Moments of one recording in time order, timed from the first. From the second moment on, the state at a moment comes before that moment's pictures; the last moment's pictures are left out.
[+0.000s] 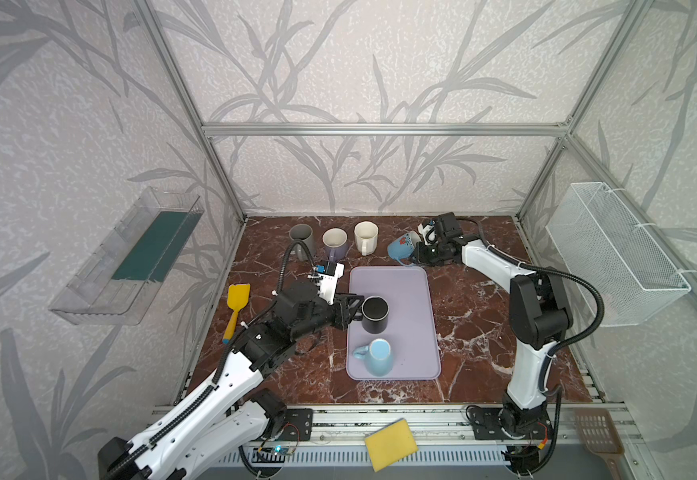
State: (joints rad) left arm -0.64 0.83 0.75 -0.31 0.21 -0.50; right arm 0.33 1.99 1.54 -0.49 -0.35 0.36
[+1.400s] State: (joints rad) left arm -0.64 0.71 0.77 -0.49 0.13 -0.47; right arm 0.47 2.41 2.31 -1.08 0.06 0.24
